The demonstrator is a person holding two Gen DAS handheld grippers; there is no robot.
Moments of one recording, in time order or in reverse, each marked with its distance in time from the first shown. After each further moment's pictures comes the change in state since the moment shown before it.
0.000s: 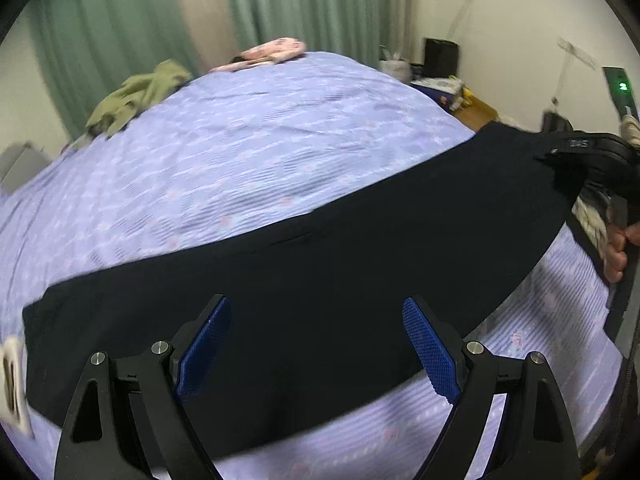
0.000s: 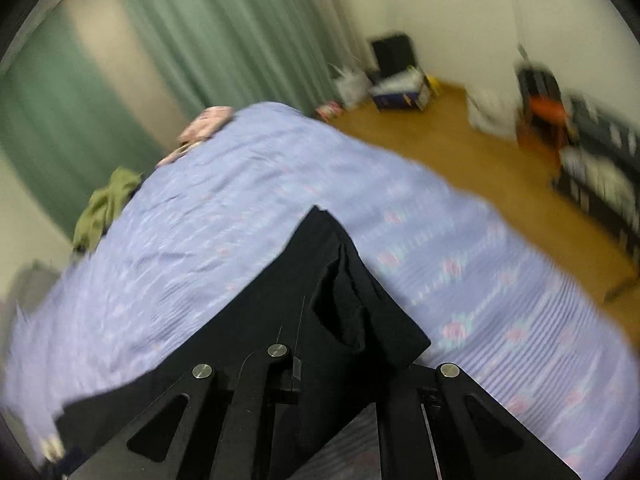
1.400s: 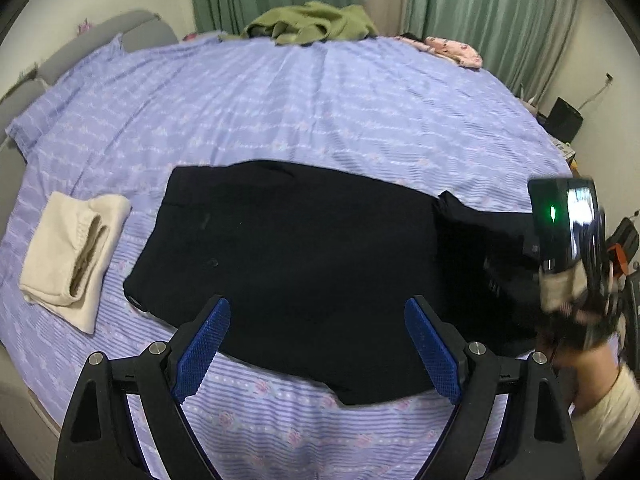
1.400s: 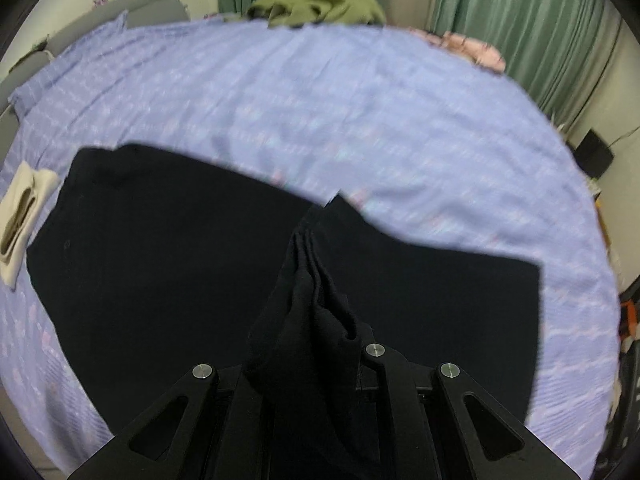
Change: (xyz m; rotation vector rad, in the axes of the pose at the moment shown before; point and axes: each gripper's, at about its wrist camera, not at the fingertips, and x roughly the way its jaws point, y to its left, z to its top) left arm -0.082 0.310 -0.099 -0.417 0.128 0.166; right arm 0.022 0.393 -0.233 -0.798 0.331 0.139
